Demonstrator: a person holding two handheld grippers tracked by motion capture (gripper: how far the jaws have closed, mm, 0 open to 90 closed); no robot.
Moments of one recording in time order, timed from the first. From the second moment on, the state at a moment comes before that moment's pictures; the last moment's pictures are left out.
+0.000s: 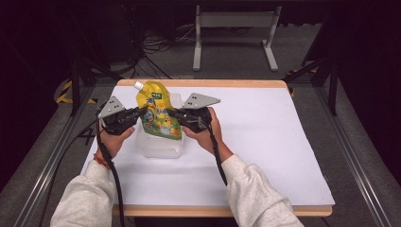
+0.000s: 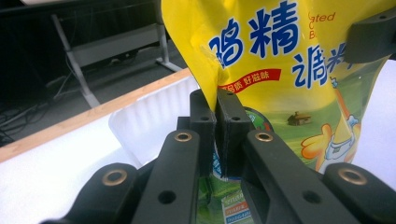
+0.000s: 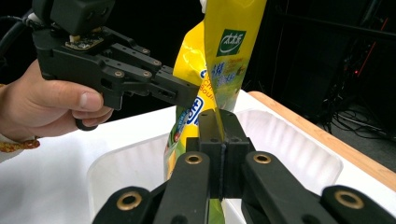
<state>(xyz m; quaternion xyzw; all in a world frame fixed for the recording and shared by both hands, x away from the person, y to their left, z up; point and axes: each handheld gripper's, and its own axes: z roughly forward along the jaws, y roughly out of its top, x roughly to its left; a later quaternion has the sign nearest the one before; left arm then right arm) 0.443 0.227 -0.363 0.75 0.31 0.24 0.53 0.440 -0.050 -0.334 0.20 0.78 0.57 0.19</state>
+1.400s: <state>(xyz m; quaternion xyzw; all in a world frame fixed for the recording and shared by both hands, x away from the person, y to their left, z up) 0.432 0.224 -0.394 0.78 0.31 0.21 0.51 0.436 -0.056 -0.379 0.21 0.80 0.53 0.16</state>
